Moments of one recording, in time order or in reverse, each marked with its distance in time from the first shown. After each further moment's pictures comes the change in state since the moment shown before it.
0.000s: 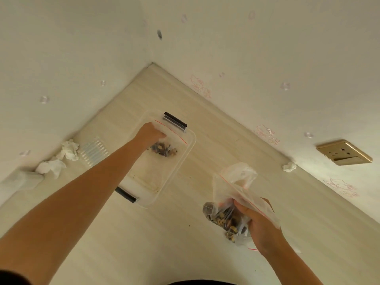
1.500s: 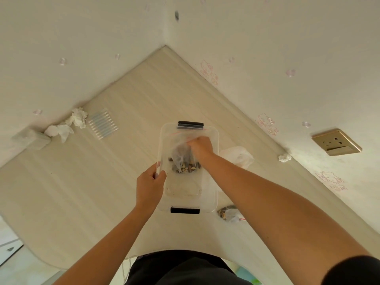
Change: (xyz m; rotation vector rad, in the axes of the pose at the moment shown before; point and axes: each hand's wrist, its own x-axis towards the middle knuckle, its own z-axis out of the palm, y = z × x) left_hand -0.189 -0.131 0.138 -0.283 0.494 0.083; right_hand 0.139 0.012 0.132 -0.581 -0.025 0.260
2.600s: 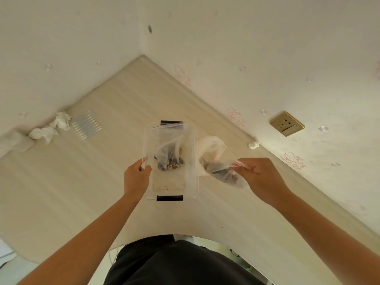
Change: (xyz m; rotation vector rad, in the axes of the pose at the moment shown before) left_hand -0.025 0.013 0.000 0.064 -0.078 -0.039; right_hand -0.226 0.113 -0.198 -0.285 0.151 -0.587
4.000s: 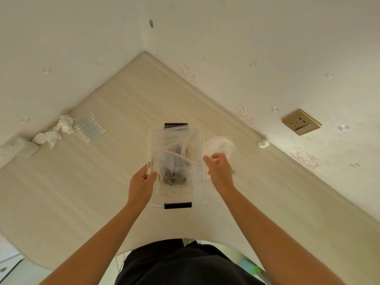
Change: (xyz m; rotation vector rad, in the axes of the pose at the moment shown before) left_hand -0.005 0.000 -0.004 -0.107 -0.115 -0.056; right_hand 0.093 0.039 0.157 0.368 0.159 0.547
